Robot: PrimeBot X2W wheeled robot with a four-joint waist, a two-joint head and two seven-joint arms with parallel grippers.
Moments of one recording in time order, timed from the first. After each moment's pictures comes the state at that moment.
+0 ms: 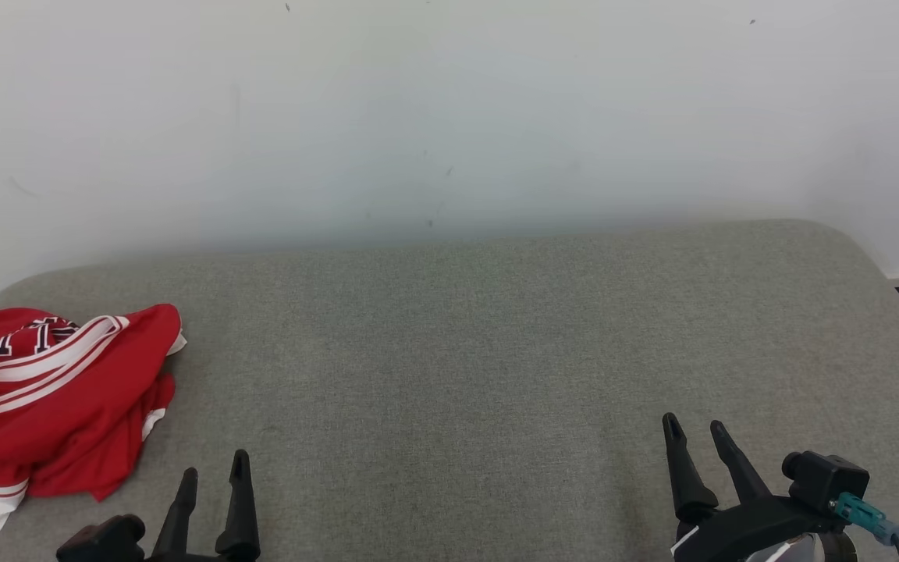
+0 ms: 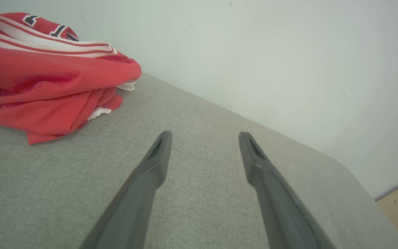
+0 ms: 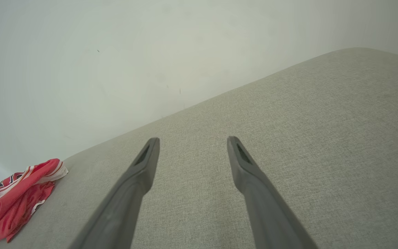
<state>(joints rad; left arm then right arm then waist) -0.03 0.08 -0.06 0.25 -0.56 0.01 -0.17 -0.10 -0.05 0.05 0.33 0.48 0.13 -0.07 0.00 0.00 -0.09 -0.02</state>
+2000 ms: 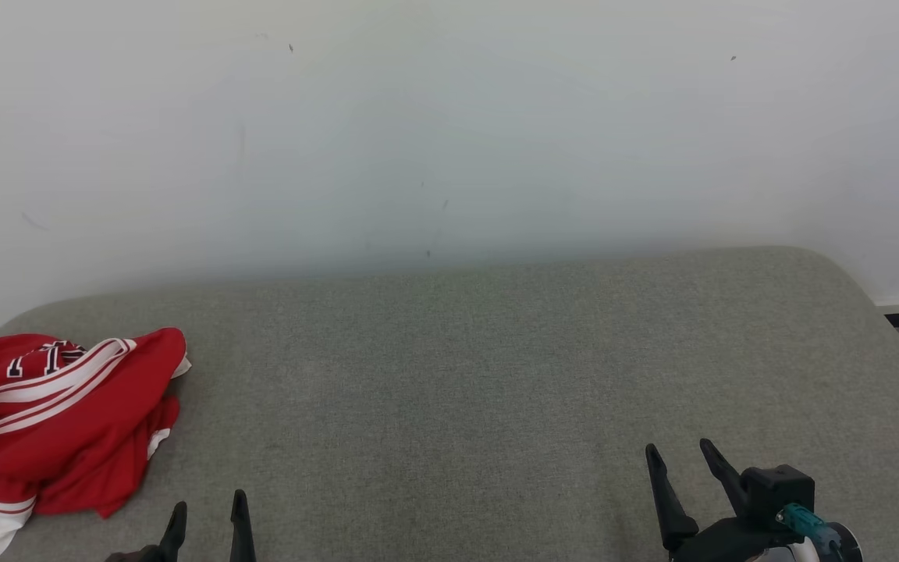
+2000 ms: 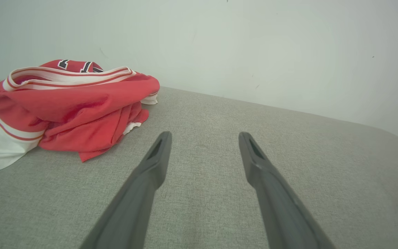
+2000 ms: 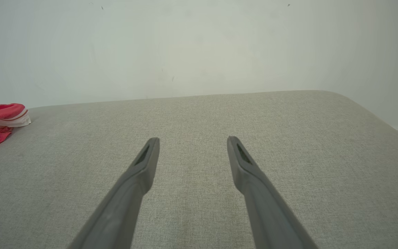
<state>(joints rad) 0.02 0.09 -0.08 0.29 -0.31 0.08 -0.22 -0.10 -0.05 0.06 0.40 0.13 0.13 -0.08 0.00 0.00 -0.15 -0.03</state>
